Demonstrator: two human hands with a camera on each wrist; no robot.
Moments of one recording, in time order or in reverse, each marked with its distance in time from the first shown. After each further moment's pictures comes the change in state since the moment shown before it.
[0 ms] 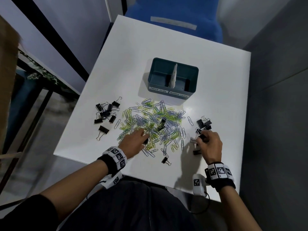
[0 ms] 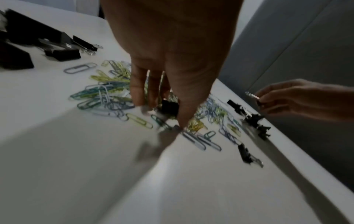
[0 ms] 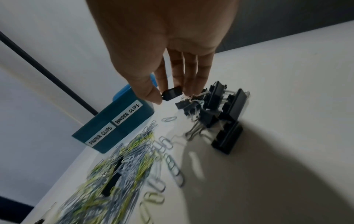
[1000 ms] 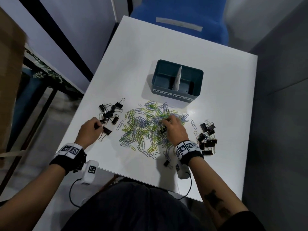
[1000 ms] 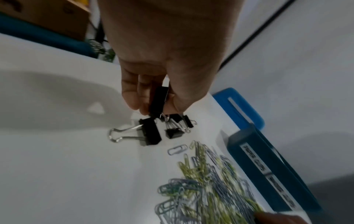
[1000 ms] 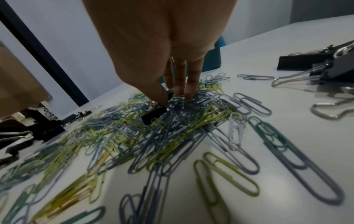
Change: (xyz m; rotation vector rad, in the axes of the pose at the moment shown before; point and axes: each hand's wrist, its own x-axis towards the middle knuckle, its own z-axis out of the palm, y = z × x) left_hand -0.060 -0.125 -0.047 -0.601 0.290 -0.778; right_hand 0.030 -0.099 0.095 -0.410 -0.391 -0.520
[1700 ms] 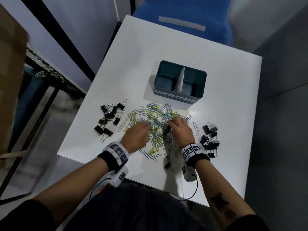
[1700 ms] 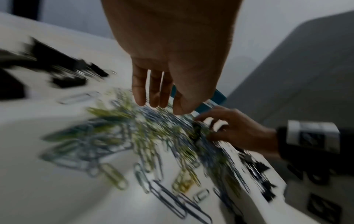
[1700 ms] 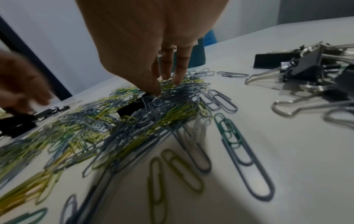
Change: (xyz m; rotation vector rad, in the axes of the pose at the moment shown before) left_hand -0.042 0.118 0.084 0.347 -0.183 0.659; right_hand 0.000 0.019 -0.005 -0.035 0.018 -0.050
